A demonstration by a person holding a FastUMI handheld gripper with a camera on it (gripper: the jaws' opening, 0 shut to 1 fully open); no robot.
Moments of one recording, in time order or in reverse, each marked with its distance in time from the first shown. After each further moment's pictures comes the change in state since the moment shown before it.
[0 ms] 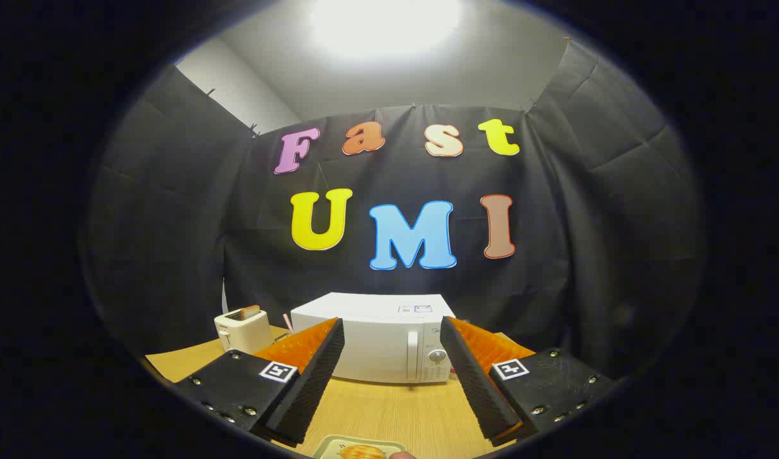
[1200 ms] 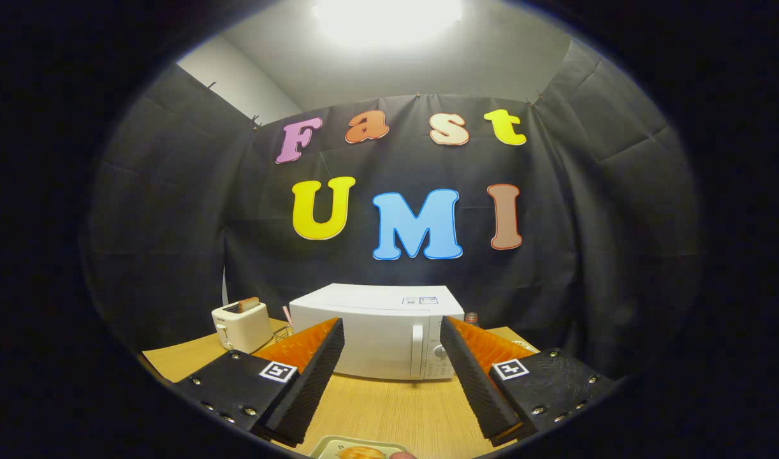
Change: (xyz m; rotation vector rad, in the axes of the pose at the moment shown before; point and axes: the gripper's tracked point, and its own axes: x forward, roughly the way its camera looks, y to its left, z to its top) arm 0.030 0.003 -0.021 -0.001 0.045 0.020
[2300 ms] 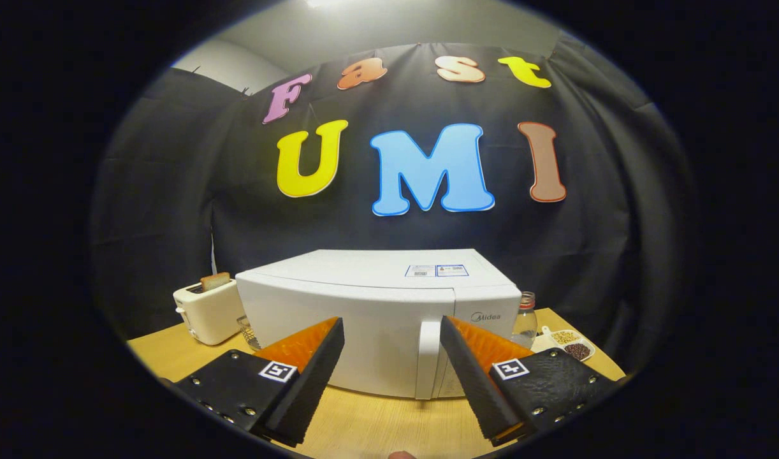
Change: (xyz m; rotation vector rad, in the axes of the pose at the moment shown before) arm 0.197 -0.018 -0.109 0.030 0.157 0.093
